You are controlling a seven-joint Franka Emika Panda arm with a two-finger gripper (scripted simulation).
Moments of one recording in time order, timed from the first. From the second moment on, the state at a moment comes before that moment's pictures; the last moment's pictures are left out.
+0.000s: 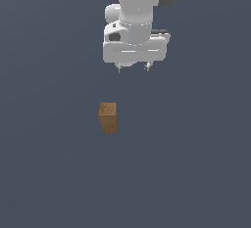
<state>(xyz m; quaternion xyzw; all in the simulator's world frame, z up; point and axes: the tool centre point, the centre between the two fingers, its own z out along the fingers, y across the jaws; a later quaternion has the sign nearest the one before) -0.080 0.029 0.323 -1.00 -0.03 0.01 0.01</state>
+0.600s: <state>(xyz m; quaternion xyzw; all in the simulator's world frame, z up) -0.080 0.022 0.336 -1.00 -0.04 0.00 0.01</state>
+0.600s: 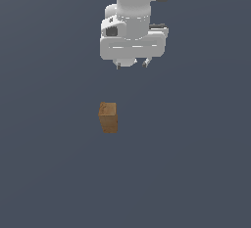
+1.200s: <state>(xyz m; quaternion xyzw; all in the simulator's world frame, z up) -0.067 0.010 0.319 -1.00 -0.03 0.00 0.01</state>
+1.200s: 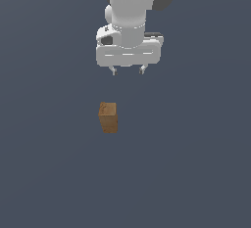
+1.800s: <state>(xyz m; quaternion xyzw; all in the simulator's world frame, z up) -0.028 -0.046 0.237 -1.00 0.00 0.00 0.01</state>
